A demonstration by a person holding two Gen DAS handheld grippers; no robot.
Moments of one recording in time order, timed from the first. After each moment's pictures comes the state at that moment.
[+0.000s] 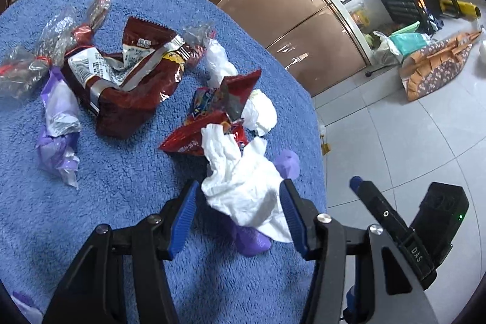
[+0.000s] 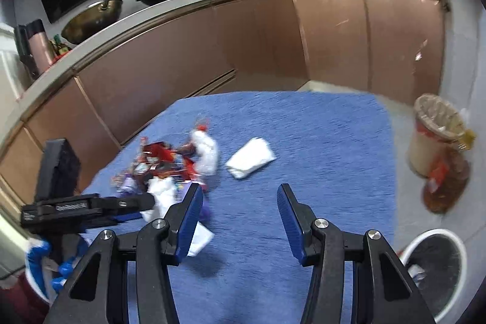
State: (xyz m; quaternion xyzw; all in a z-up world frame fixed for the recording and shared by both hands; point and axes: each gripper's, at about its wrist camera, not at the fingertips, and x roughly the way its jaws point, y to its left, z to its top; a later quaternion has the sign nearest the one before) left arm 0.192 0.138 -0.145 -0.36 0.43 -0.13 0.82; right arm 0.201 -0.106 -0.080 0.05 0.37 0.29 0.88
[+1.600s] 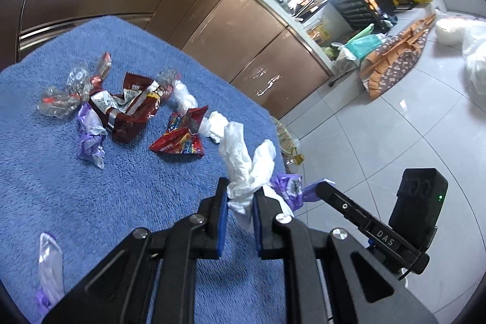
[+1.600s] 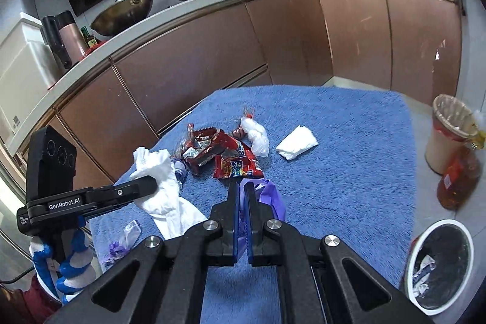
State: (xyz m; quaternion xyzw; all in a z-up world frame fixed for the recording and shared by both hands) left arm 0.087 0.151 -0.071 -0.32 0.34 -0.16 0.87; right arm 0.138 -0.088 -0.040 0.04 0.36 0.32 0.87
